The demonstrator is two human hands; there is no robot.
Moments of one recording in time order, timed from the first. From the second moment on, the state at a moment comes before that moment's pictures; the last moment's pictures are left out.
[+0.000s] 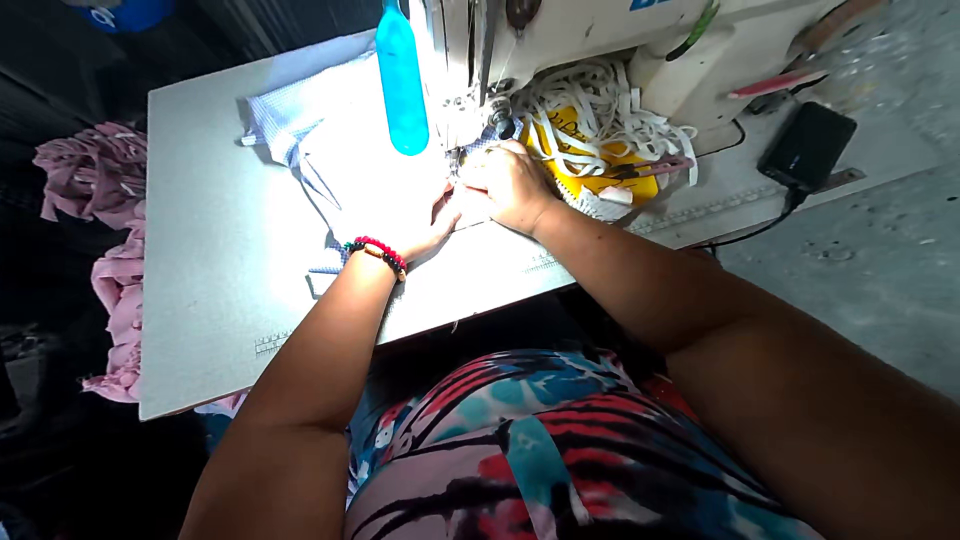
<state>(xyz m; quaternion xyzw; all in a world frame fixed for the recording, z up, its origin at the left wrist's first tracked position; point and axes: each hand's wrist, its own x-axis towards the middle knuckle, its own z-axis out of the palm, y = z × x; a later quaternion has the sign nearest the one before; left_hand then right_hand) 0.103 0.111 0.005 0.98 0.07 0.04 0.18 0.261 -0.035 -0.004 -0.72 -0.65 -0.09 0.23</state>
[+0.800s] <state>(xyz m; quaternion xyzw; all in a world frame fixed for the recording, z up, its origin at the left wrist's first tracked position) 0.116 0.091 0.013 0.96 0.26 0.05 0.13 0.279 -0.016 0.012 -0.77 -0.58 0.05 0.24</state>
